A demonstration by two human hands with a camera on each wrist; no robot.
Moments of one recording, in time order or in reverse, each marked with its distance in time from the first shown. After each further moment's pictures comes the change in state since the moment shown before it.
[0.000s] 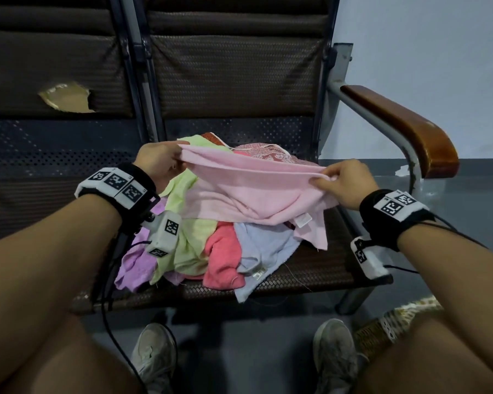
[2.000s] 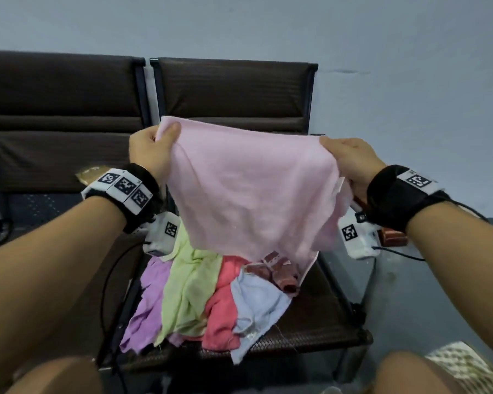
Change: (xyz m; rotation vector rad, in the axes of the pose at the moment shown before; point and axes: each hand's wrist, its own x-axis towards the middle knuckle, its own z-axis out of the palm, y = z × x) left_hand -0.024 0.164 0.026 0.241 0.157 0.632; right_hand 0.024 -0.114 -0.164 0.805 0.129 0.052
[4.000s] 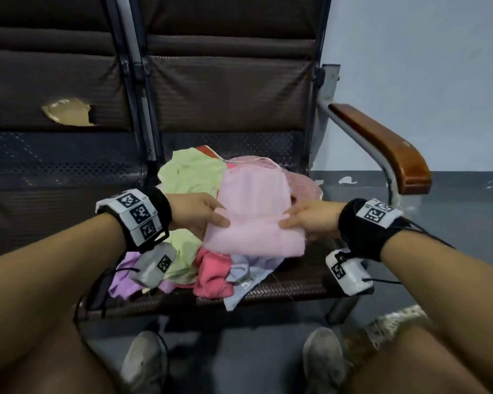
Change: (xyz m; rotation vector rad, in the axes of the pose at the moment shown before) left_hand -0.135 -0.115 0.032 0.305 -1.215 -0.657; right_hand -0.056 0.174 0.051 -0.469 -0.759 0.461
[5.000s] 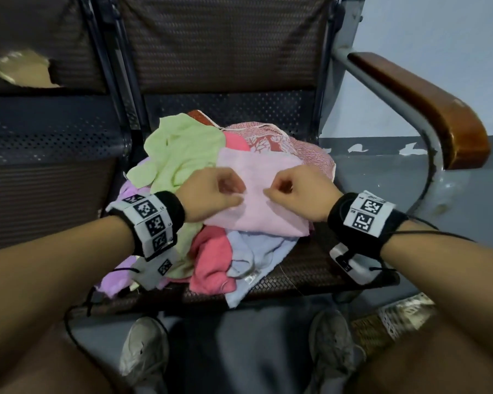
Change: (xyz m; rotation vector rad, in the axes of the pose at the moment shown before) left_hand 0.060 -0.027 0.011 0.344 0.423 0.345; right_hand 0.061 0.012 0.017 -0.480 0.477 -0.399
